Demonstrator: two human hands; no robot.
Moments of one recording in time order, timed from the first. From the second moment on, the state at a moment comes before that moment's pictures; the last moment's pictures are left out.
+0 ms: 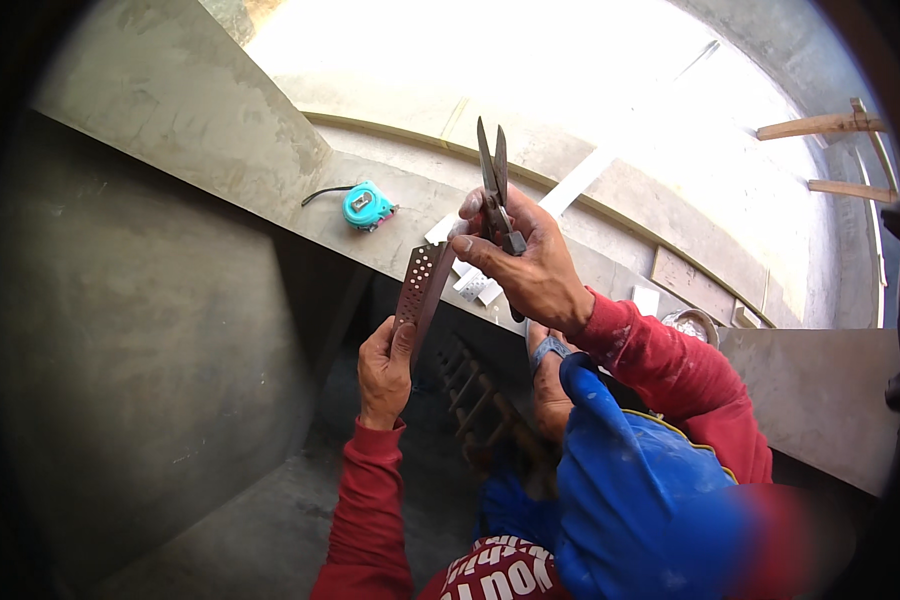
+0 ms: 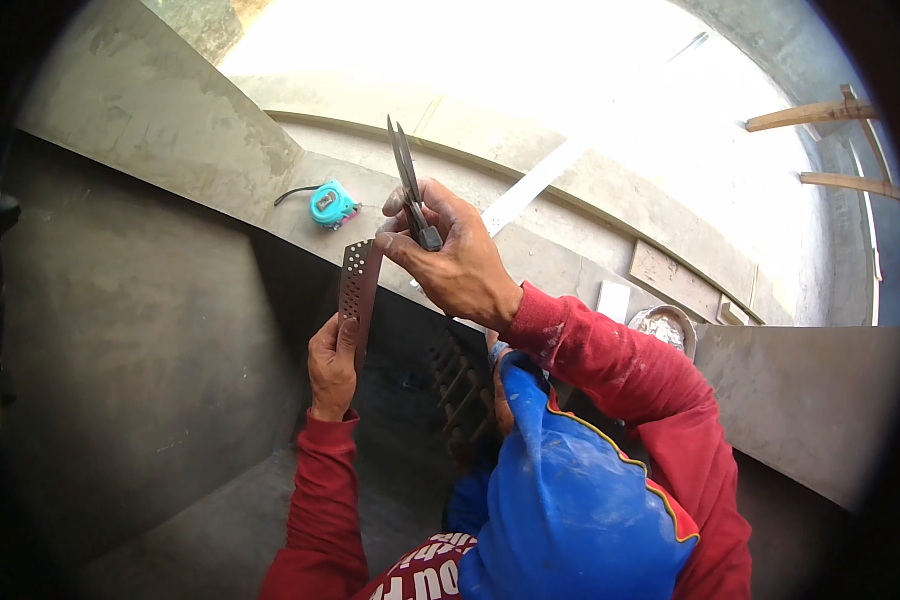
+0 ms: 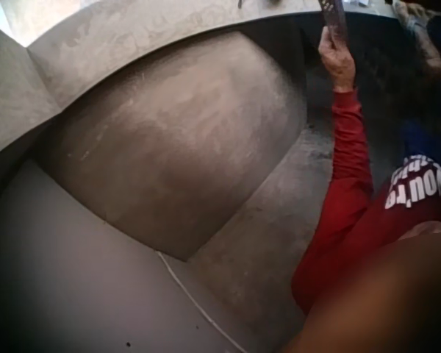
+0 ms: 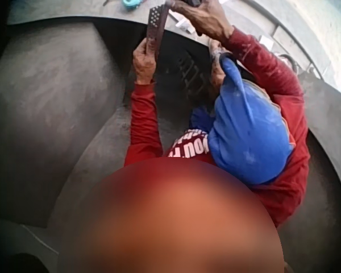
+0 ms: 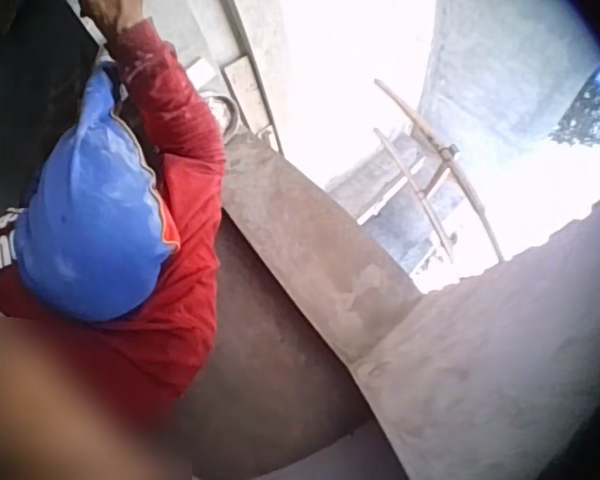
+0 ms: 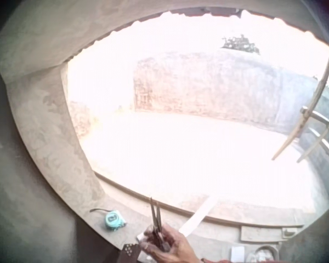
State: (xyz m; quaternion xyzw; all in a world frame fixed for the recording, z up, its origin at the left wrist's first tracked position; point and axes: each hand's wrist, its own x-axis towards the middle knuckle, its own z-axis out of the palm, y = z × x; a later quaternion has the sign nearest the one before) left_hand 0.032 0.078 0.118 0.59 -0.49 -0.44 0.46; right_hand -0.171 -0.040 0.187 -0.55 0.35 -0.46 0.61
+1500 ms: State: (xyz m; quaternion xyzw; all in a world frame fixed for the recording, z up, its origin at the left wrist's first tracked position) left_hand 0.026 0.075 0.129 0.64 -0.55 -0.29 0.46; right_hand -0.212 -0.070 0.173 -0.86 0.30 -0.26 0.33
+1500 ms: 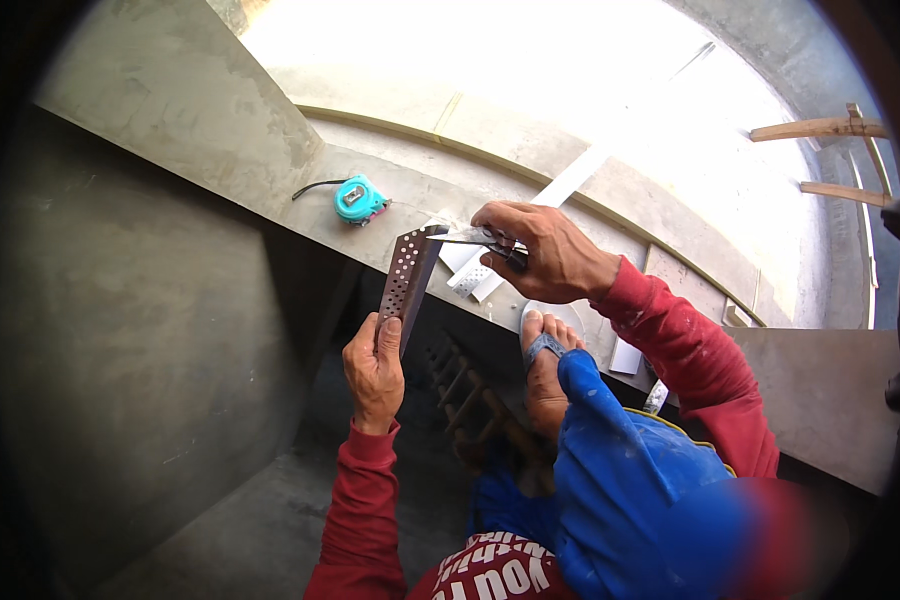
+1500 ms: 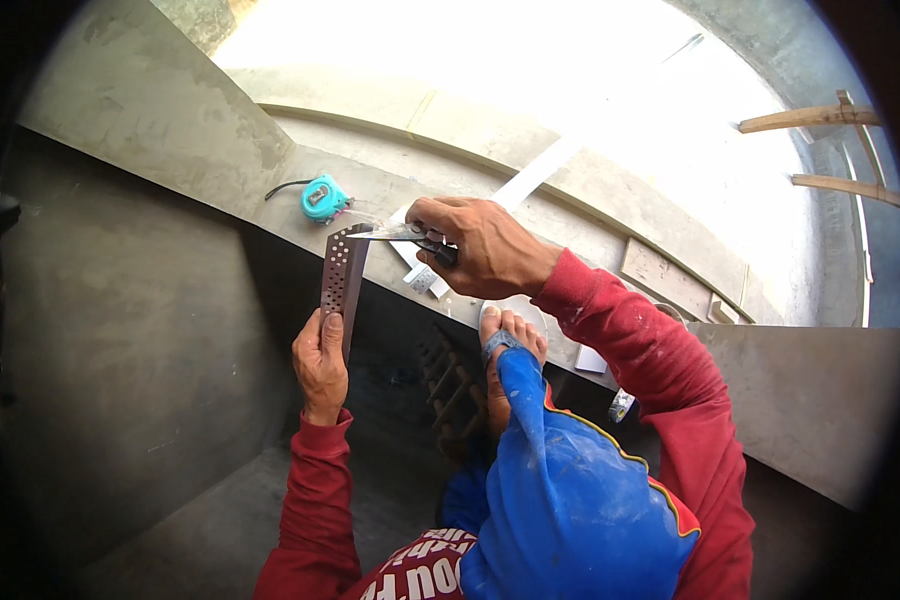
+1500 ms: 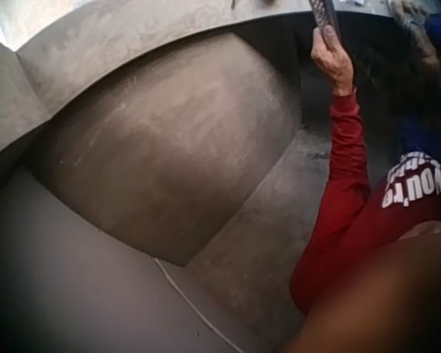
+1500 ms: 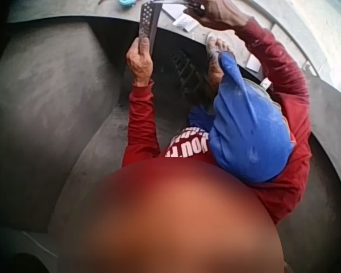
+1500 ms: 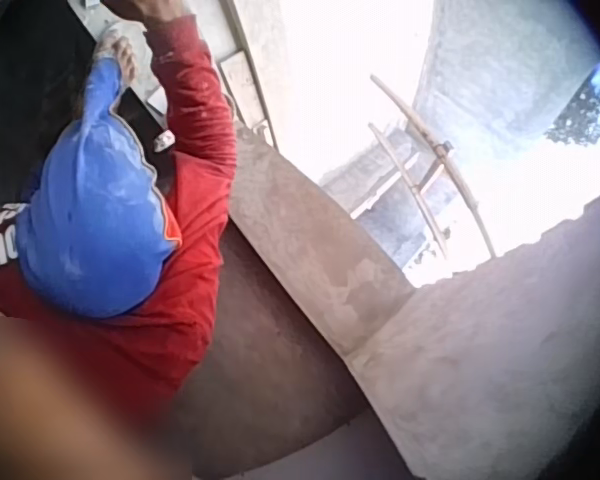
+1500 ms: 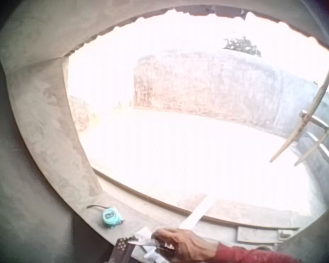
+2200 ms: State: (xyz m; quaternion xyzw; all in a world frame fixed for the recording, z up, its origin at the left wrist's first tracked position) left_hand 0.031 0.073 0.125 0.63 -0.56 -0.28 0.45; right_hand -0.209 -0.074 0.175 -0.86 0.28 -0.27 0.32
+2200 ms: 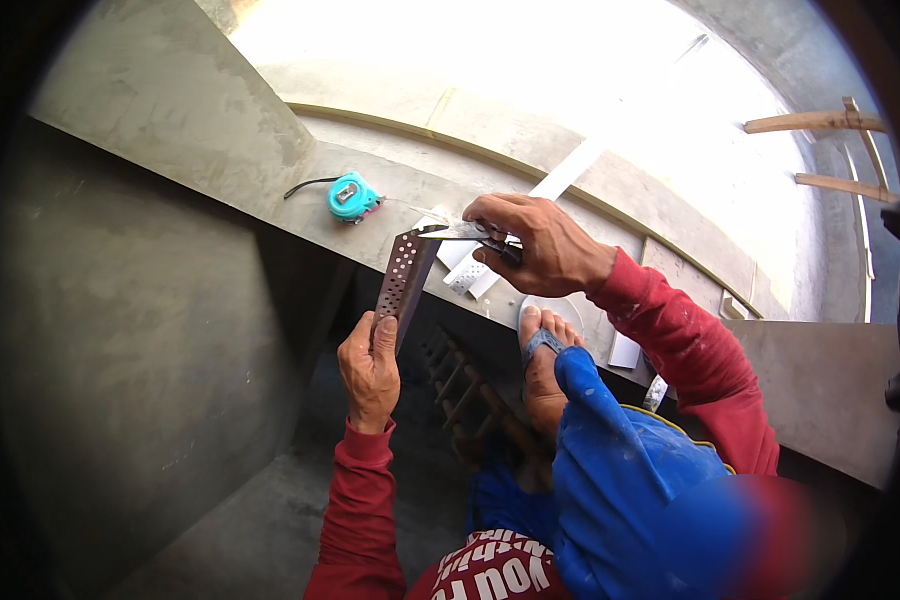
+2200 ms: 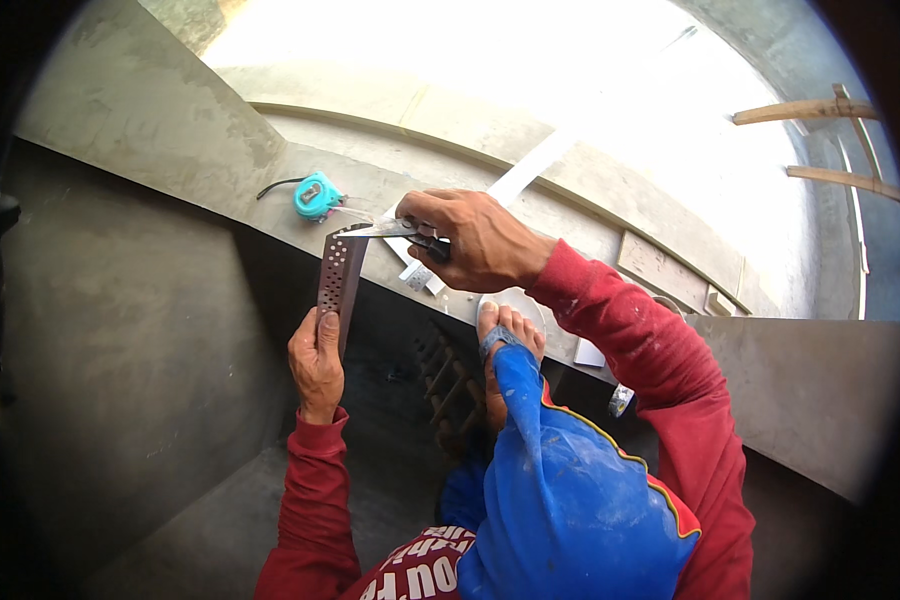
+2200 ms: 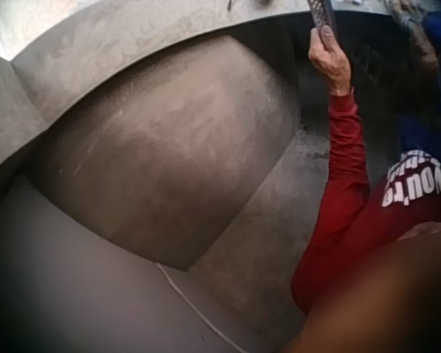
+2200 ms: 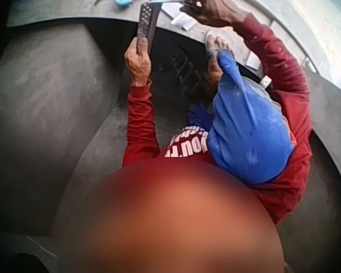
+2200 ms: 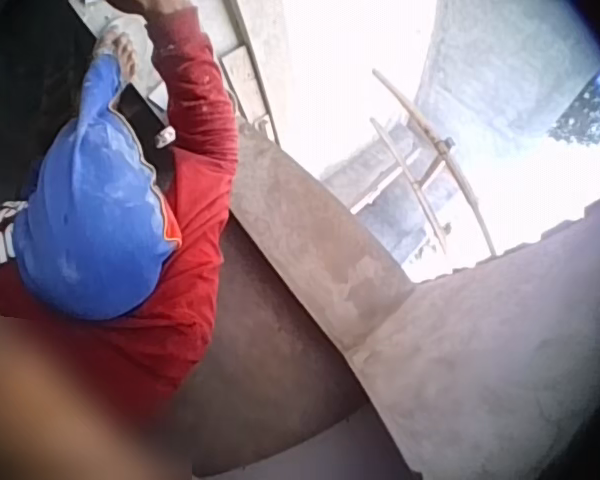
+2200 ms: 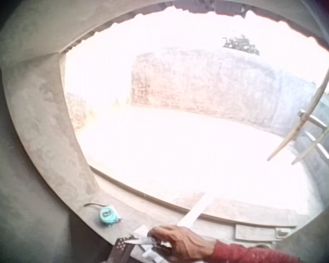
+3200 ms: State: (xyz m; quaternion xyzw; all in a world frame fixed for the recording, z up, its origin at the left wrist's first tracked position) left_hand 0.043 0.076 0.128 0.65 -0.54 -0.28 0.46; right_hand -0.219 -0.087 0.166 -0.78 0.42 -0.24 0.40
